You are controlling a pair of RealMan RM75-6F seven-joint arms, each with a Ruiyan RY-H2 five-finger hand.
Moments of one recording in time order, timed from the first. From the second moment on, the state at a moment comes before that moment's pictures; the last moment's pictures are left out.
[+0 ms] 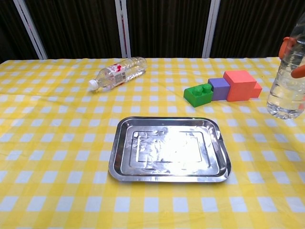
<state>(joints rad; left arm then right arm) -0.09 -1.13 0.01 -1.66 1.64 1.54 0.05 0.55 -0.88 0.24 -1.90 -1.16 0.80 0.42</state>
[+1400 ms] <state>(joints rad) -0.09 -1.12 0.02 -1.65 1.66 1.55 0.02 0.63 -1.36 0.20 -1.85 -1.22 0.85 0.28</state>
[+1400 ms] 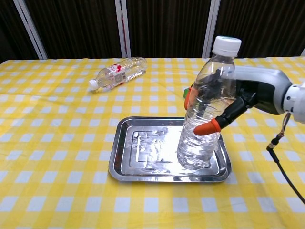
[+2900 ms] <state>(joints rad) -0.09 -1.13 0.02 -1.65 1.64 1.53 0.06 0.65 -1.52 0.18 -1.54 -1.32 0.87 0.47</state>
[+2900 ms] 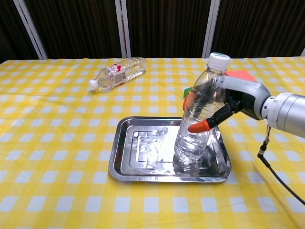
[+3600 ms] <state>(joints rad) -0.08 -1.13 0.02 -1.65 1.65 1.53 0.05 0.69 -1.45 0.12 -1.59 -1.37 0.75 0.52</state>
